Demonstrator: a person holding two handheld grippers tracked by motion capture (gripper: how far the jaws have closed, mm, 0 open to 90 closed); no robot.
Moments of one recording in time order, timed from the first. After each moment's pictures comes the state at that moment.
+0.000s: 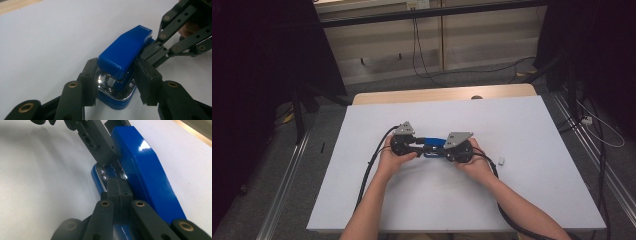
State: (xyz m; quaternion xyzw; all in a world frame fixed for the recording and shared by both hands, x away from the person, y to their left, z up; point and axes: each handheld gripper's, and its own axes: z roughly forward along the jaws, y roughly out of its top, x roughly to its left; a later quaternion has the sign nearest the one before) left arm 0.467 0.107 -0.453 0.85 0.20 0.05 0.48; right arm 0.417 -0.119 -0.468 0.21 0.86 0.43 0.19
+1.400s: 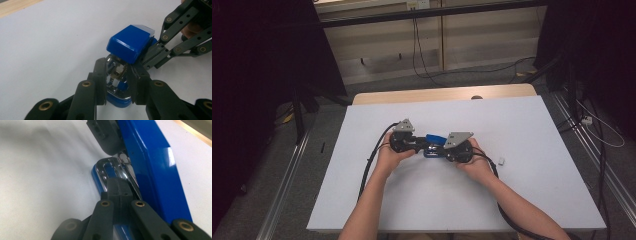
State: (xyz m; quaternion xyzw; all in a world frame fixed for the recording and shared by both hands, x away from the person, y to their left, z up) left arm 0.471 0.108 -0.442 0.86 0.20 0.05 0.46; right arm 0.417 -0.119 -0.468 0.21 0.86 0.43 0.19
